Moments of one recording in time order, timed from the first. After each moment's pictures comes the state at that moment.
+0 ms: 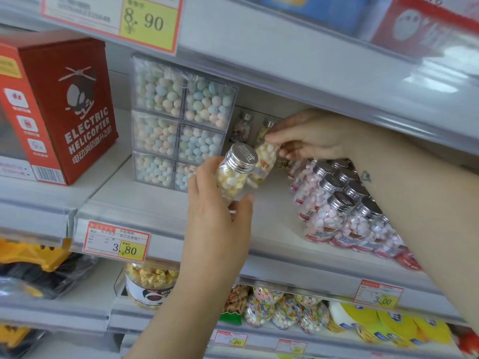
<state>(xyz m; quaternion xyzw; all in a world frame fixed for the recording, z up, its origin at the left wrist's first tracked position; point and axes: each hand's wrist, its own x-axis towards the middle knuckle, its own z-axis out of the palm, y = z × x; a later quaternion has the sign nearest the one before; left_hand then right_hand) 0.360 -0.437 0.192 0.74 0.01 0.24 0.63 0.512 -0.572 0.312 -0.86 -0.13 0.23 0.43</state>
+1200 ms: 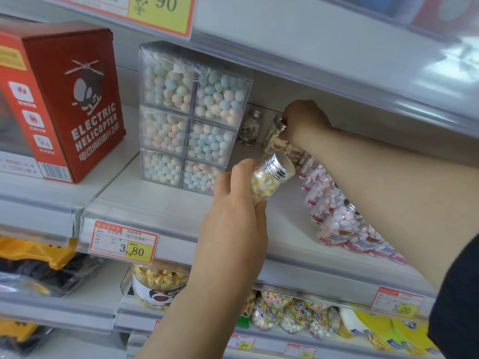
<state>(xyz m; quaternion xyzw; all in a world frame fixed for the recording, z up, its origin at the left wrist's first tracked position) 0.358 -0.438 0.205 0.84 0.00 0.19 0.50 0.583 -0.555 0.273 -0.98 -0.13 -0.15 -0.05</state>
